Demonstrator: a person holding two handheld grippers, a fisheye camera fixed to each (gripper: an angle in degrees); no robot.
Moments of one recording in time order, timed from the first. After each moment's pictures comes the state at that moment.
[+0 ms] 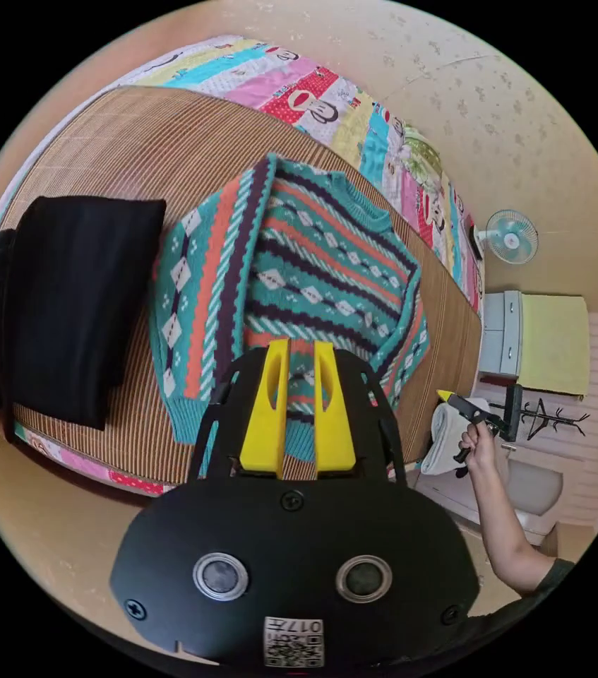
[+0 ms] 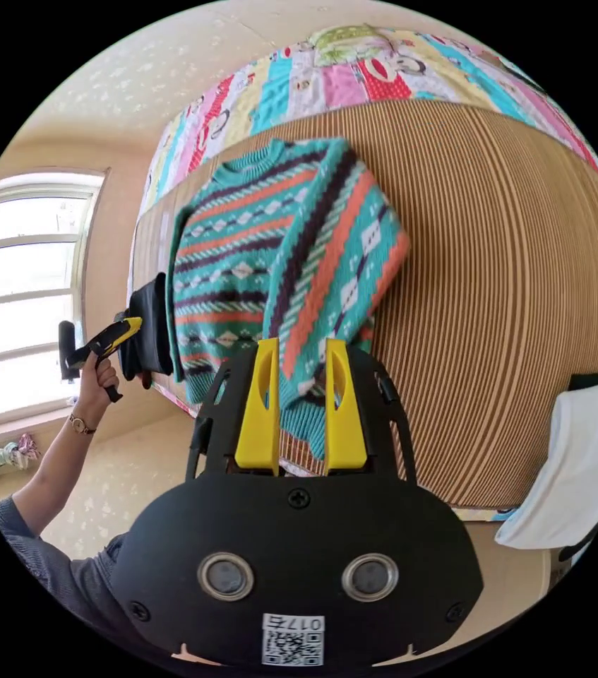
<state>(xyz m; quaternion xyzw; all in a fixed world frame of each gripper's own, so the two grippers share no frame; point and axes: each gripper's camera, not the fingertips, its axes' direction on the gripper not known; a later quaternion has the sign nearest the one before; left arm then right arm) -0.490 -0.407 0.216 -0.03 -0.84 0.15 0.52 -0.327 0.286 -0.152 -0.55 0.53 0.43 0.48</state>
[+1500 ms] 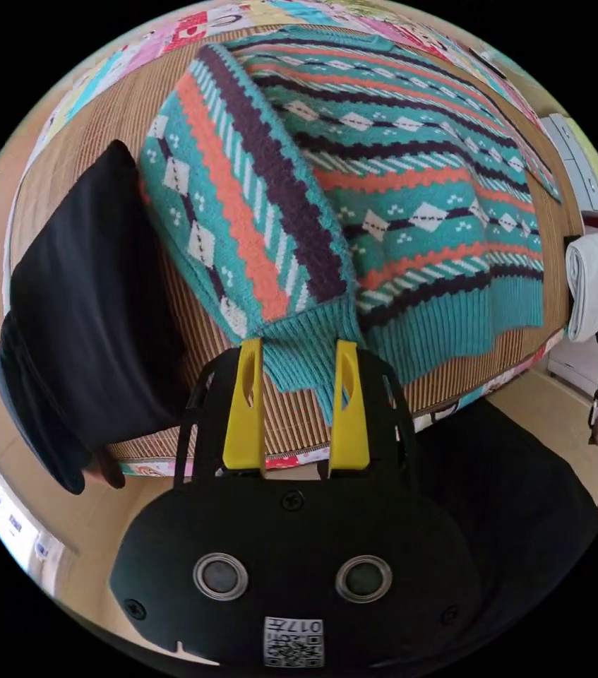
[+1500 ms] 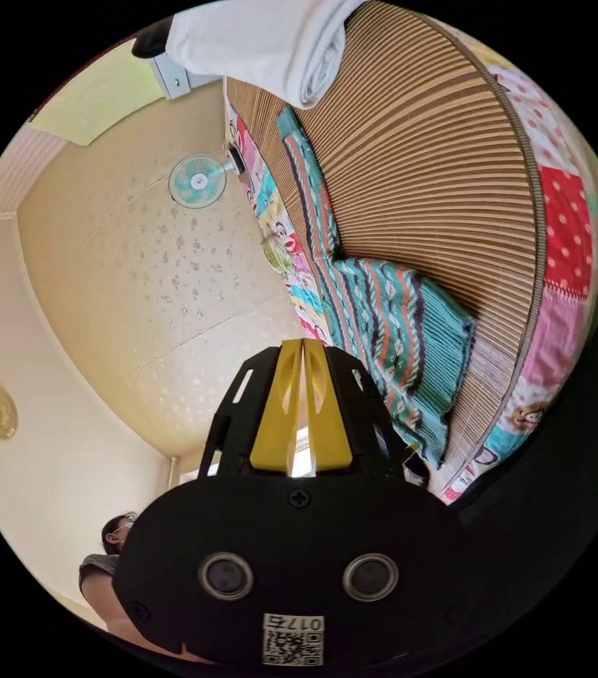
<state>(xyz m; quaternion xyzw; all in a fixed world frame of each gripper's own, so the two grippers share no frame) -0.395 -0.333 0.260 -0.26 -0.92 0.10 0.29 -0.471 0.210 -0.405 0.23 0.48 0.54 0.65</state>
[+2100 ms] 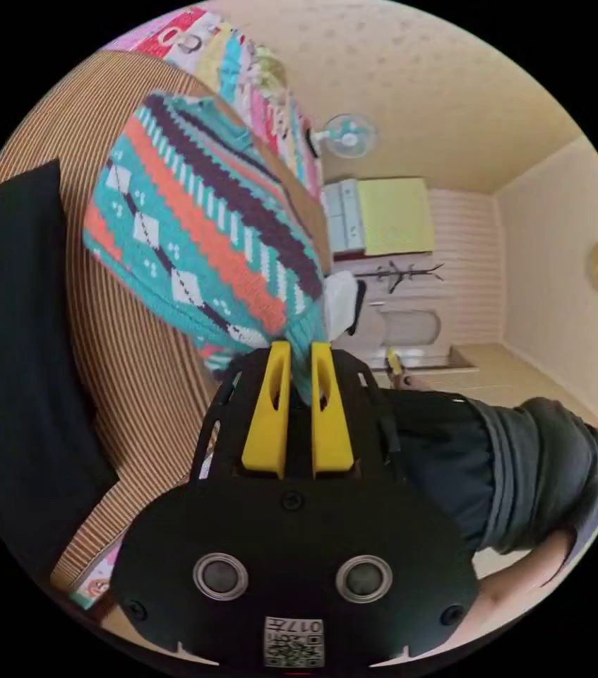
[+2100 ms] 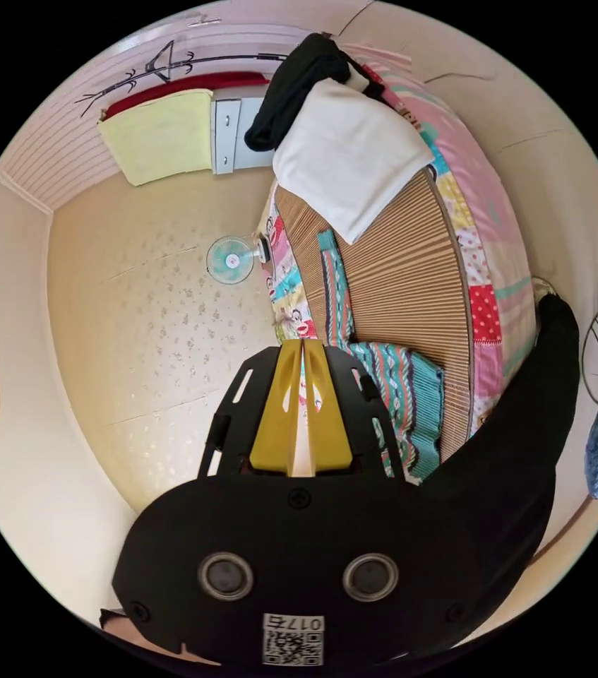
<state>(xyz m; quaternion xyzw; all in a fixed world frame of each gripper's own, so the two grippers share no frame) -0.050 -0.313 0.332 -0.33 -0.54 0.15 0.76 -0.552 0.174 -0.402 0.33 0.61 0.40 0.59</state>
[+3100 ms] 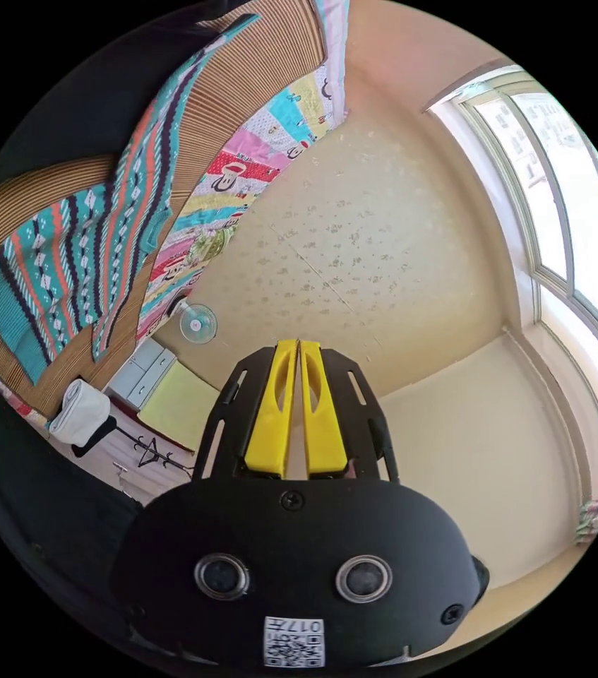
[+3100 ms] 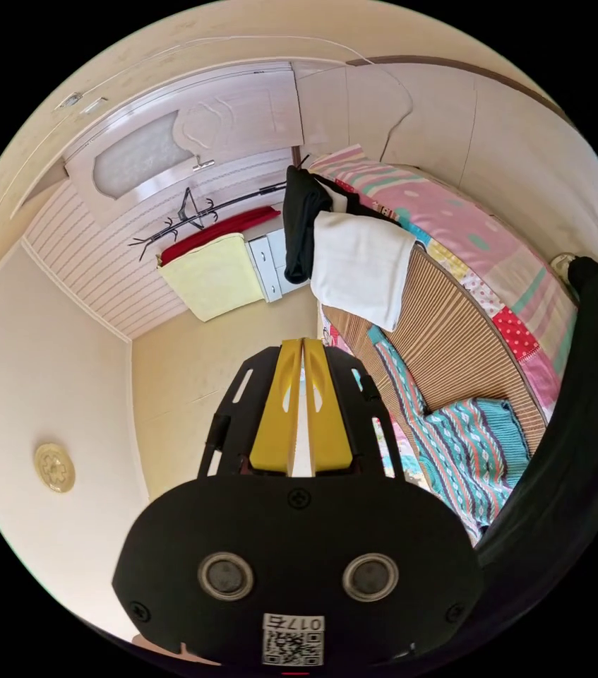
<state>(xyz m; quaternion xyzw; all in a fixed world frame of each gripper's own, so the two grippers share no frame) 0.272 -0.019 0.349 0.17 -0.18 -0.02 0.97 -0.526 0.313 -0.473 0.59 0.53 0.25 0.55</state>
